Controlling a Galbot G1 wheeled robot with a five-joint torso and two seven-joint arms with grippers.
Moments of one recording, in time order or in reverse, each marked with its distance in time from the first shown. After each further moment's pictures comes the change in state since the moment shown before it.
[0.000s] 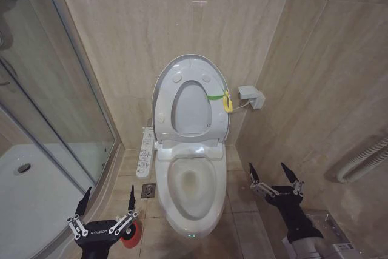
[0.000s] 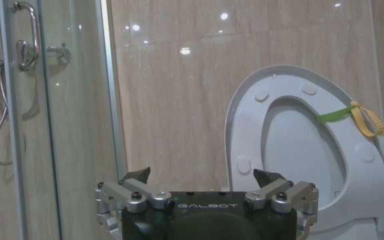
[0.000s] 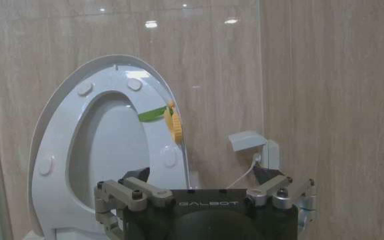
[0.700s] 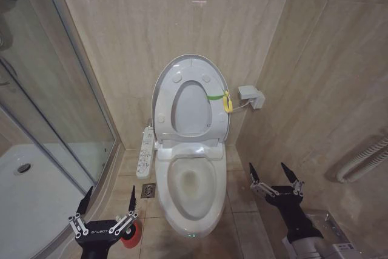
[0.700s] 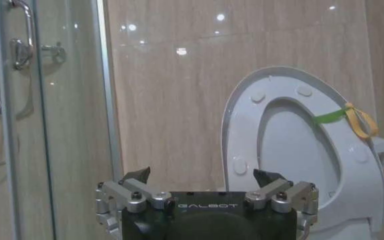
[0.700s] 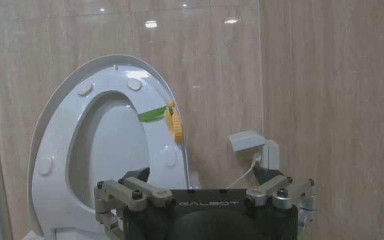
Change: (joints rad) left arm 0.000 0.003 -0.007 -0.002 -0.014 -0.004 0.019; right arm 0.000 0.000 0.000 0.000 0.000 0.000 0.000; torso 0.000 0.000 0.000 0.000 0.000
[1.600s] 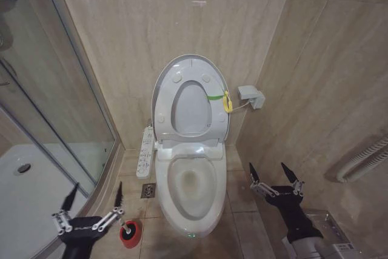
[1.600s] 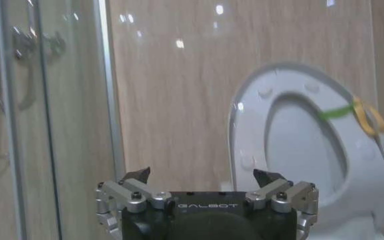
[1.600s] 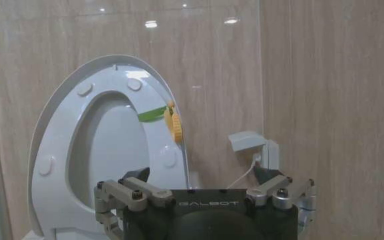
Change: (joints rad) left arm 0.004 0.032 -0.135 -0.014 -0.165 0.051 0.092; right arm 0.000 0.000 0.000 0.000 0.000 0.000 0.000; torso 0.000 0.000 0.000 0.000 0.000
